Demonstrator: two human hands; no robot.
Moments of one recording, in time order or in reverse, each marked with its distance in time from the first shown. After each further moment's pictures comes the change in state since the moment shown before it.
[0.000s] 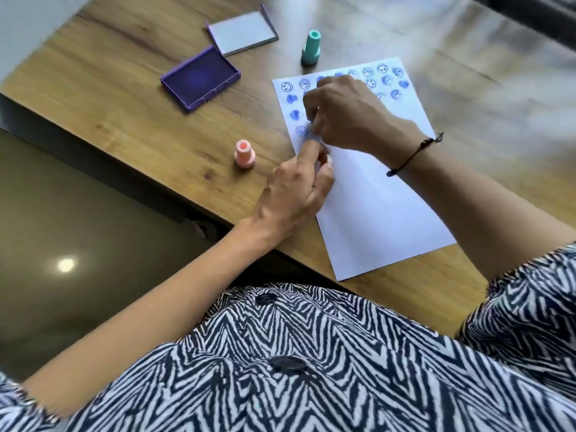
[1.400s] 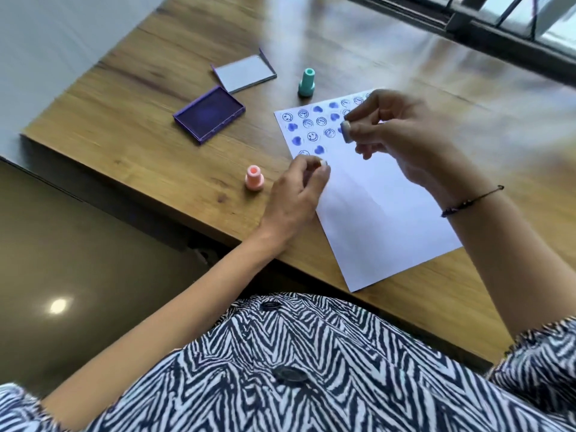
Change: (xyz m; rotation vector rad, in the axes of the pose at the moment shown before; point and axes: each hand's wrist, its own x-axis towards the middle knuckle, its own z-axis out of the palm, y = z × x) left_hand 0.005 0.002 -0.014 -0.533 -0.067 -0.286; right_hand -0.054 0.002 -0.039 1.153 0.220 0.450
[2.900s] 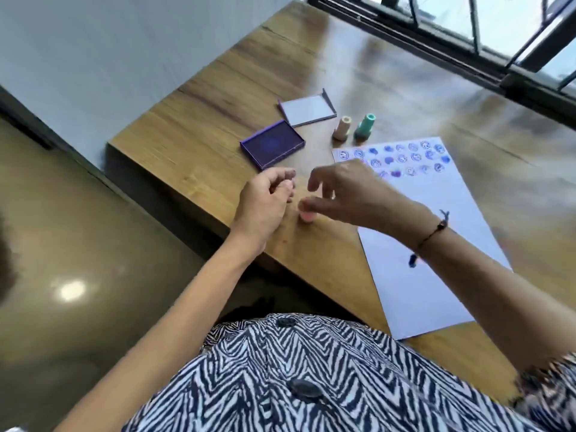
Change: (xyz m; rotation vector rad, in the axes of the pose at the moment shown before) left_hand 0.018 -0.012 -0.097 -0.037 0.312 -0.092; right_hand 0.019 -0.018 0.106 -0.931 -0.353 -0.424
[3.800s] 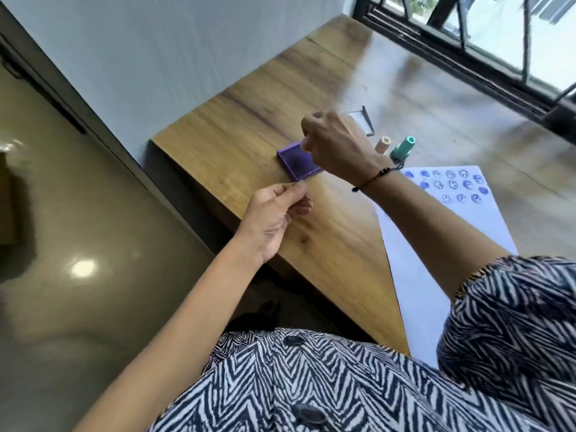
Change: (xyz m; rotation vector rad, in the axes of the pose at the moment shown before) left_hand 0.006 0.000 -0.030 -0.603 -0.043 -0.258; right_hand 0.119 -0.009 0.012 -0.282 0.155 -0.127
